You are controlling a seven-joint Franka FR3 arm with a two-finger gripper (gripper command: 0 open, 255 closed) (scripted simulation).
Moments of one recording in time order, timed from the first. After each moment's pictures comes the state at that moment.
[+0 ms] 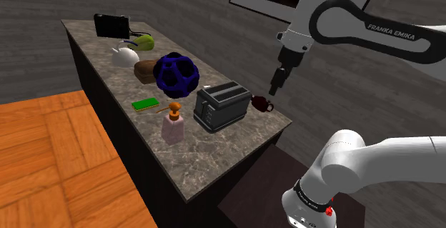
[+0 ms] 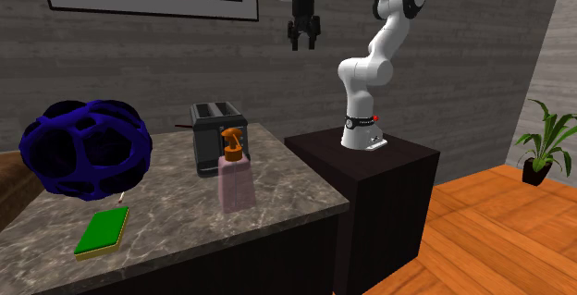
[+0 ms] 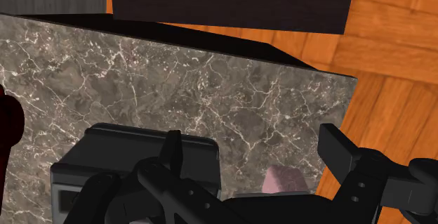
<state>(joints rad) 0.02 -0.82 -0.07 -2.41 -0.03 1.59 -0.14</state>
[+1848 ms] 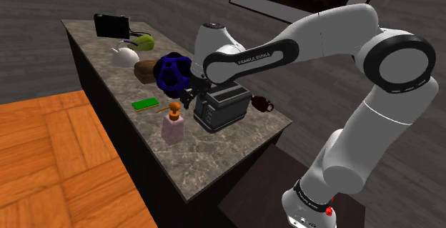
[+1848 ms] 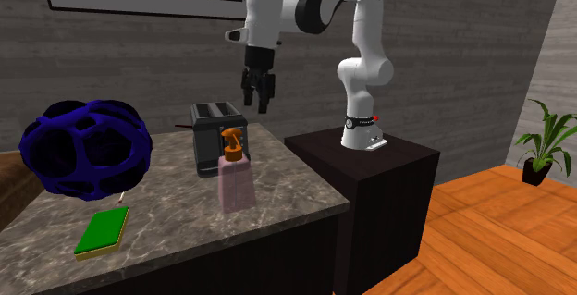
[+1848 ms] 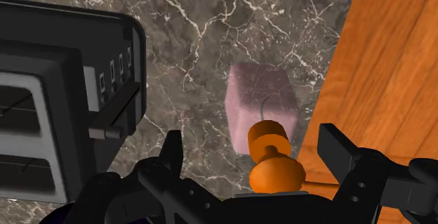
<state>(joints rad) 0.08 0.01 0.18 -2.13 -0.10 2.26 0.26</state>
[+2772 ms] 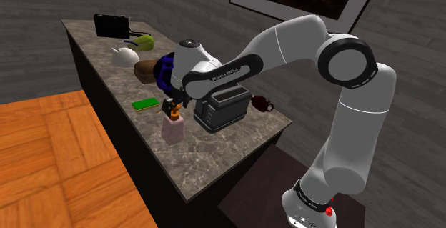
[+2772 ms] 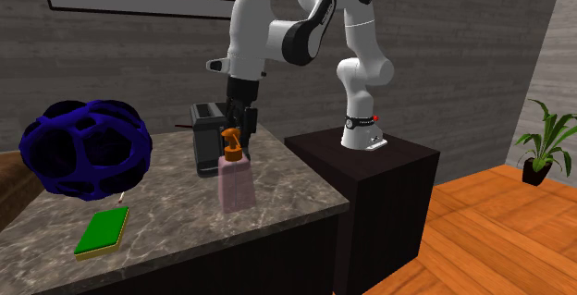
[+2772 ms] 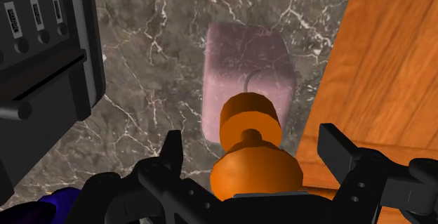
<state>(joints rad) 0.12 0.29 0.17 -1.96 -0.22 2.38 0.39</state>
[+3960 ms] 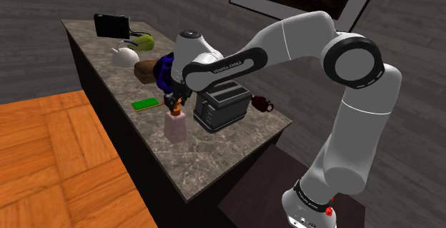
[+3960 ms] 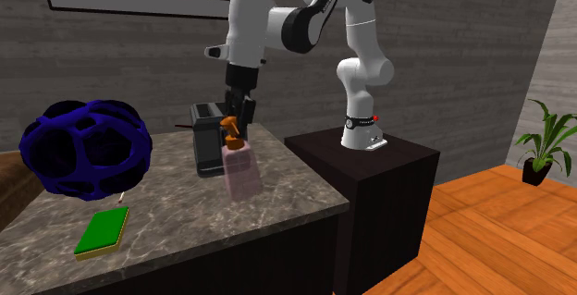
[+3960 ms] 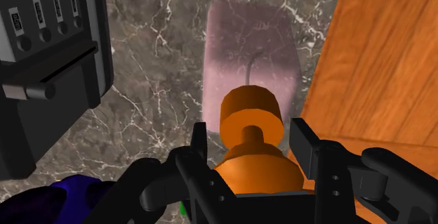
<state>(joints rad) 0.11 0.26 0.18 -1.93 -0.20 2.32 0.38</state>
